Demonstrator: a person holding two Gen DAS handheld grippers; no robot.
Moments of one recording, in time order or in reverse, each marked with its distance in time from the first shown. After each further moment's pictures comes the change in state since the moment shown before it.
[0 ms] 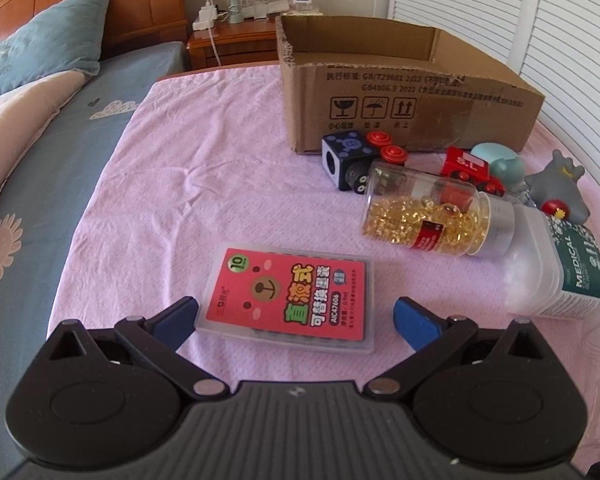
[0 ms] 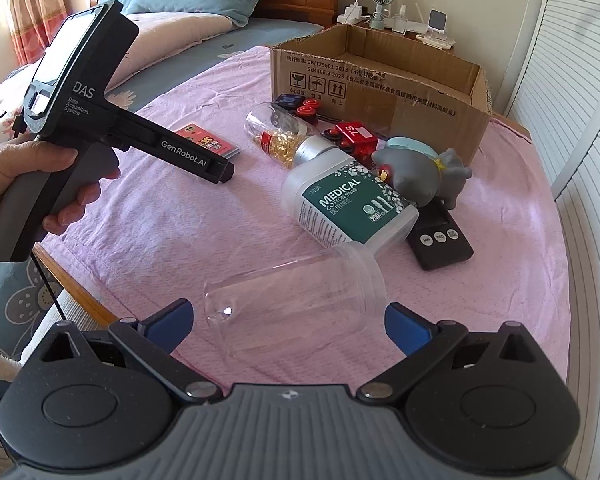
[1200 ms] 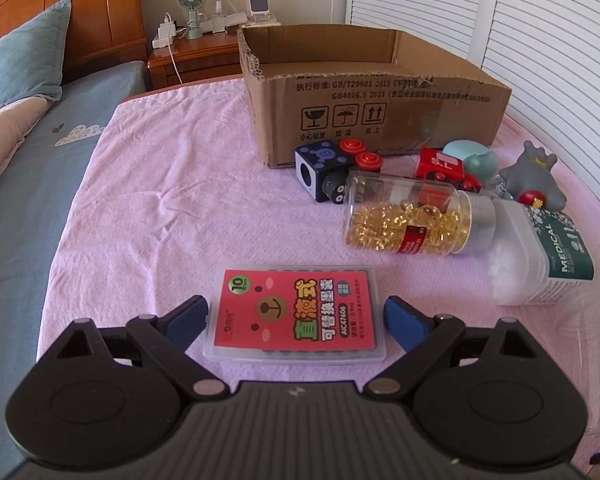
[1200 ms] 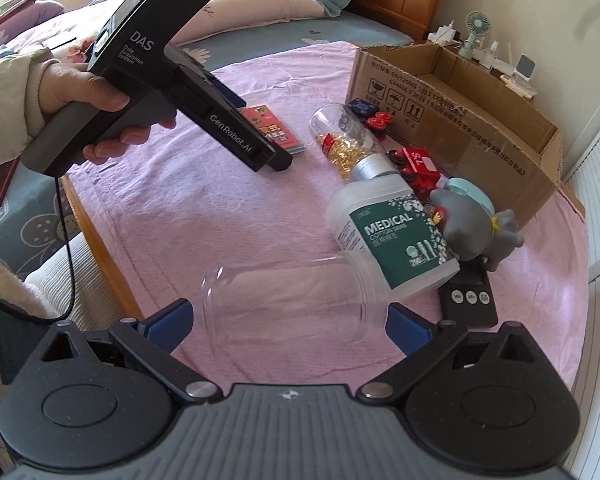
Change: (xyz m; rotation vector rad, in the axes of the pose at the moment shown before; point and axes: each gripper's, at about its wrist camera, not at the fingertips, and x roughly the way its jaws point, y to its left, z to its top) left arm 0.003 0.005 0.005 0.077 -0.030 -0.085; right arm 0.012 0.004 0.014 -0.300 0.052 0.123
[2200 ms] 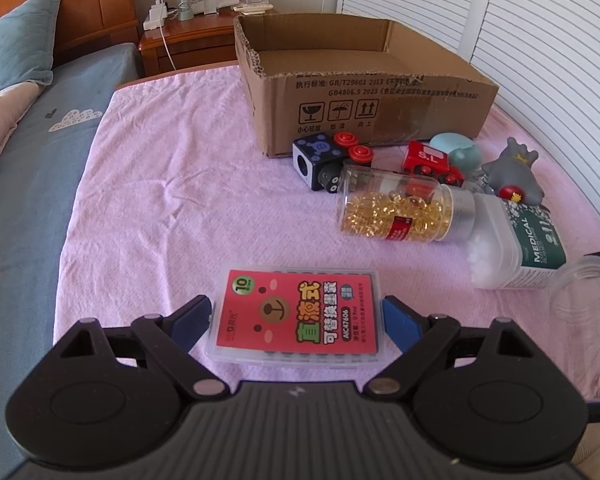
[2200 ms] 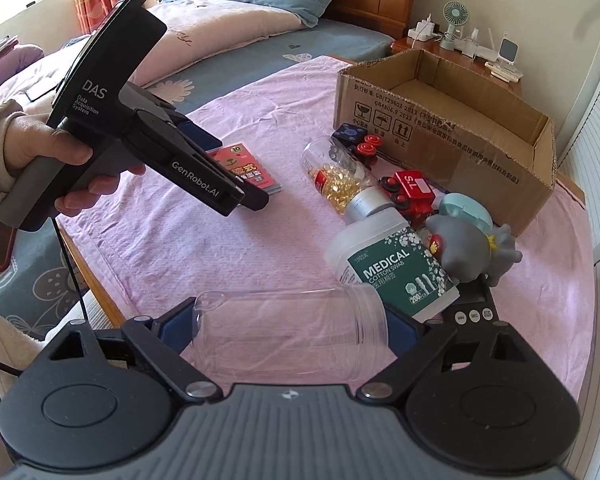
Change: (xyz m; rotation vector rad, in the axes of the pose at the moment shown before) left arm -0.024 0.009 0.009 0.008 0.074 -0.051; right arm -0.008 -0.007 0.030 0.131 -0.047 0.006
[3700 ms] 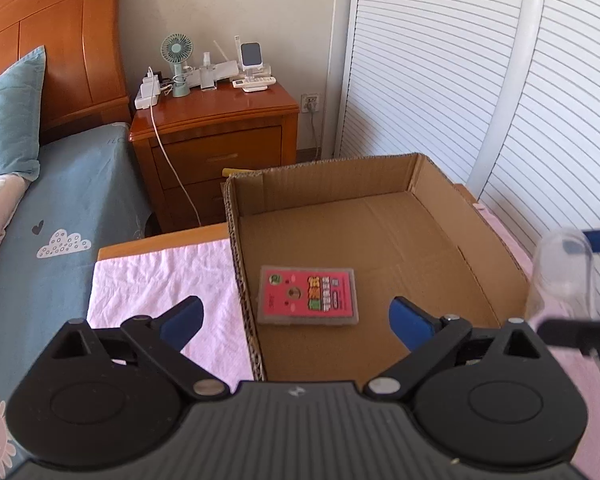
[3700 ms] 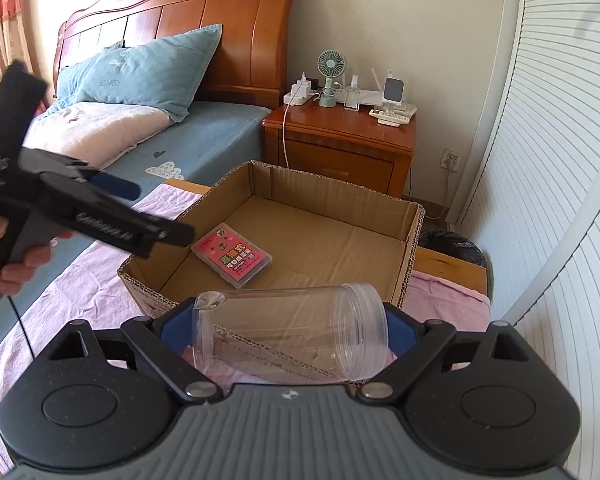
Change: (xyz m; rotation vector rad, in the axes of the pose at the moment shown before) left arm 0.031 0.004 0.187 0.006 -0.121 0.030; right arm 0.015 -0.169 0.128 0.221 -0.179 -0.192
